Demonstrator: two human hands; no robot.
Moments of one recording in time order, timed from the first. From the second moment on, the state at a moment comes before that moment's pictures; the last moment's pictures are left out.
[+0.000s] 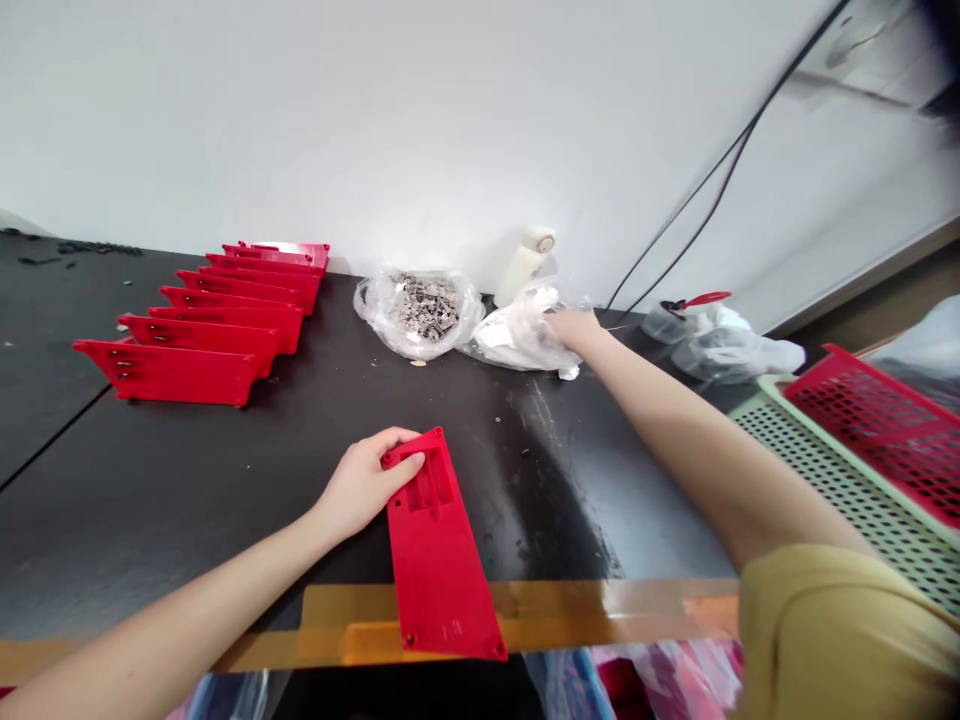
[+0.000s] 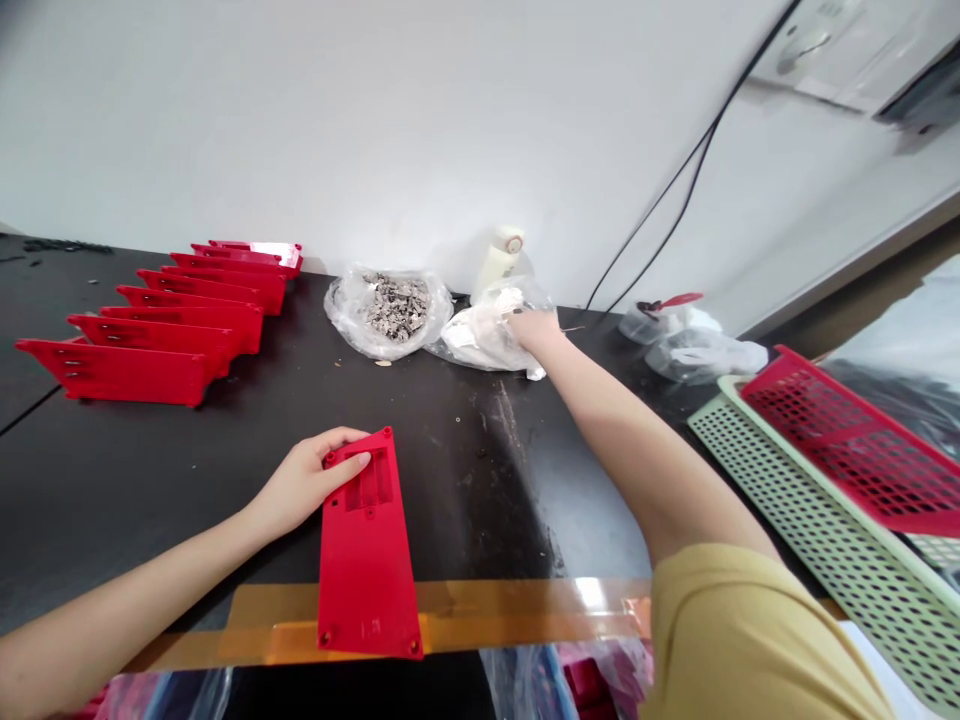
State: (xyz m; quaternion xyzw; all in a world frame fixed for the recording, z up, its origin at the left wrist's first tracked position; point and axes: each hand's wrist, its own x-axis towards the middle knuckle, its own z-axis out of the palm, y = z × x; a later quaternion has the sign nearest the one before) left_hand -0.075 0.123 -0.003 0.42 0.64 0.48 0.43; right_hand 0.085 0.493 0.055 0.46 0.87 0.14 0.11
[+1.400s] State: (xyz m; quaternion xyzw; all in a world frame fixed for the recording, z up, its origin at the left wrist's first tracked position) left_hand -0.078 0.117 0.005 0.53 0.70 0.47 0.07; right_hand 0.051 0.256 0.049 0.27 0.79 -0.52 -0.15
